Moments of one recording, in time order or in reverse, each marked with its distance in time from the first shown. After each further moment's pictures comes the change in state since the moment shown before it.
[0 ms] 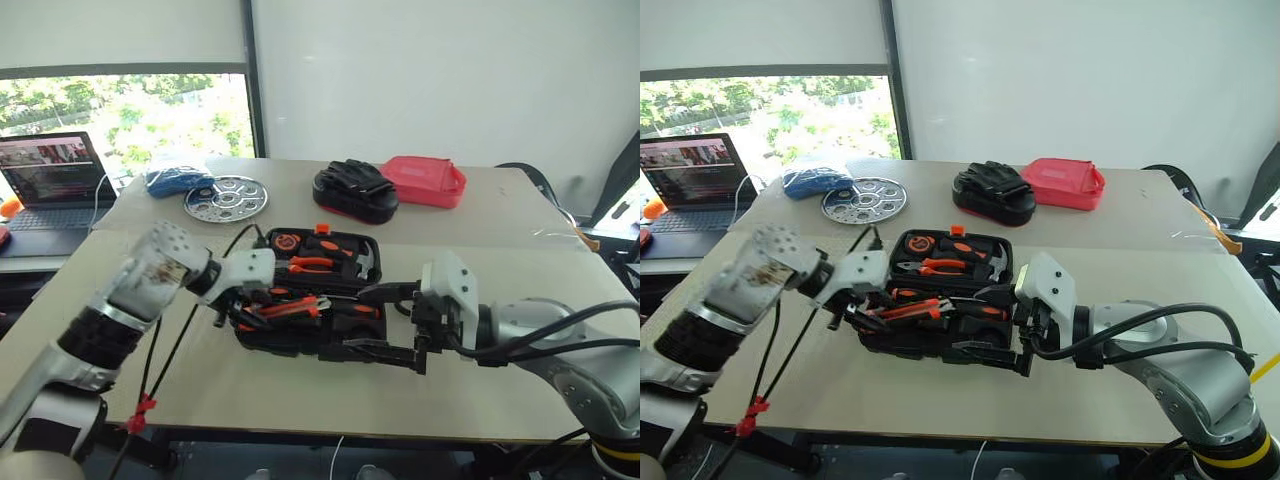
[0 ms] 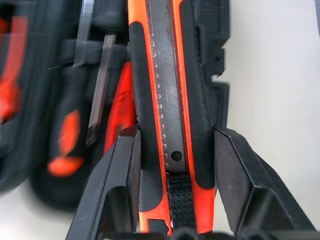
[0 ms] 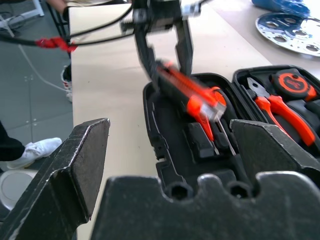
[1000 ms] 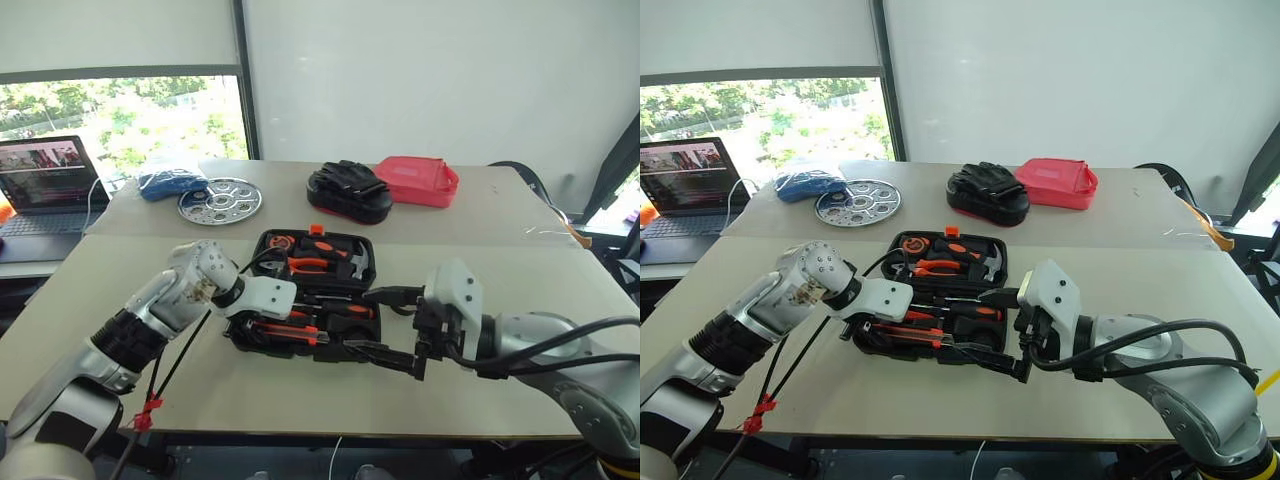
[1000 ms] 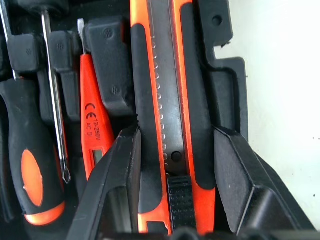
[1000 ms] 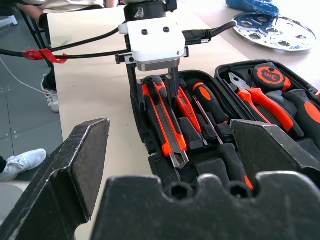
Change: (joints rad) left arm -0.022 -0.031 -0.145 0.041 0.202 -0.131 -0.039; right arm 0.066 0.009 -0.029 -0.062 0.033 0.004 -0.101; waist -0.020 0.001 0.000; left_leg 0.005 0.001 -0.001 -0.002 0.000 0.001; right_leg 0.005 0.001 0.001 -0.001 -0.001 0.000
